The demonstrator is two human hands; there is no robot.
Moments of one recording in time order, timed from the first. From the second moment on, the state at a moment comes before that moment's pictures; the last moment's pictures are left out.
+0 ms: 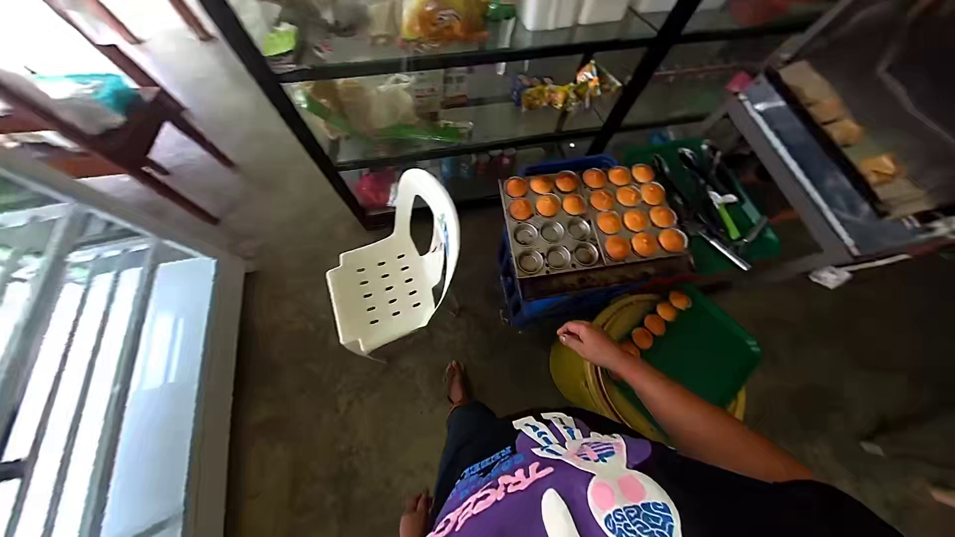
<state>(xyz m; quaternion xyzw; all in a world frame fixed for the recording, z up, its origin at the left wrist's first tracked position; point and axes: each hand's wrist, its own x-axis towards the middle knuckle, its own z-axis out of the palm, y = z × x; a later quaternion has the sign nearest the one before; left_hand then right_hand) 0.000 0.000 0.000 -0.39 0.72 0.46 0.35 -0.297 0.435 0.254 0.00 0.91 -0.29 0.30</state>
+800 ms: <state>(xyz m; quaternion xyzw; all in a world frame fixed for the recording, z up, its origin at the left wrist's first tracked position) -0.442 0.207 0.239 -0.04 0.82 0.51 0.25 -0.436 0.604 0.271 0.30 0.93 -0.19 0.07</state>
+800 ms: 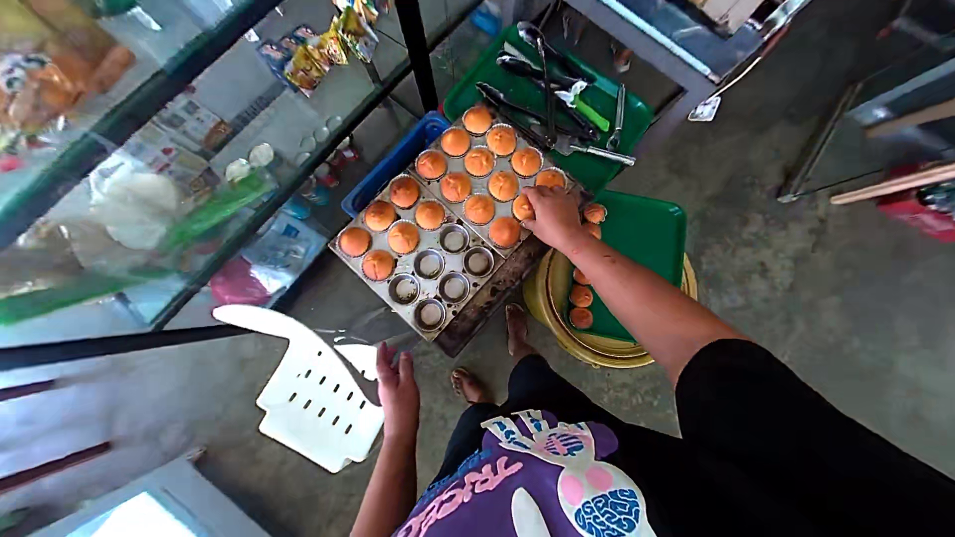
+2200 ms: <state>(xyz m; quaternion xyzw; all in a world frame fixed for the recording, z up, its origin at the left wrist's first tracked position) -0.409 0.276 0.241 -0.14 0.84 0.36 0.39 -0.336 0.819 0.097 0.57 0.75 -0.34 0.01</state>
